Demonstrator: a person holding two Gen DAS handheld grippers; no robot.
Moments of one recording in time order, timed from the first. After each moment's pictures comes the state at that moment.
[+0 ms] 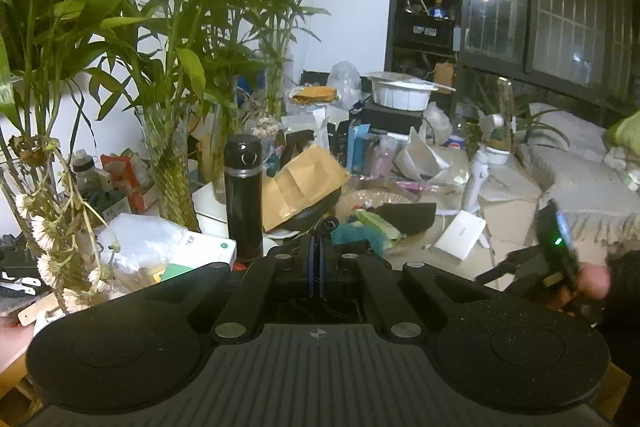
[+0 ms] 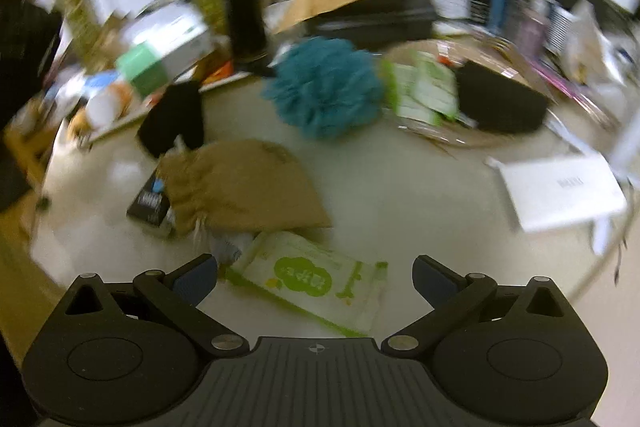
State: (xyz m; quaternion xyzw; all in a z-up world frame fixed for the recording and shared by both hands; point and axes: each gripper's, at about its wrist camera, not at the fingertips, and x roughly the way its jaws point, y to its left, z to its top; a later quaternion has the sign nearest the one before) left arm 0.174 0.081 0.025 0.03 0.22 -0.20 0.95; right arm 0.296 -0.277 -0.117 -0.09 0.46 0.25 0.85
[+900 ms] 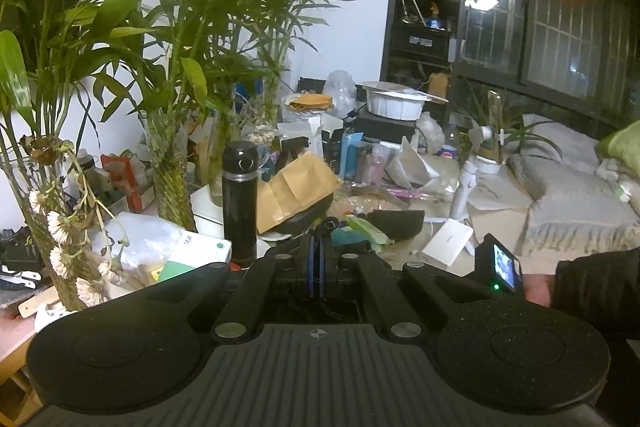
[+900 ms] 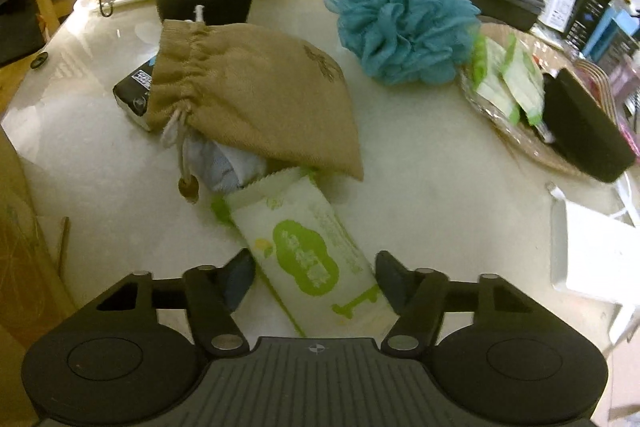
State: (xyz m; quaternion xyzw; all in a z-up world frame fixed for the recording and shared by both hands) left arm 0.153 0.087 0.037 0.01 0.22 -0.20 0.95; right arm 0.312 -0.248 -0.171 -0.24 0.48 0.32 0.78
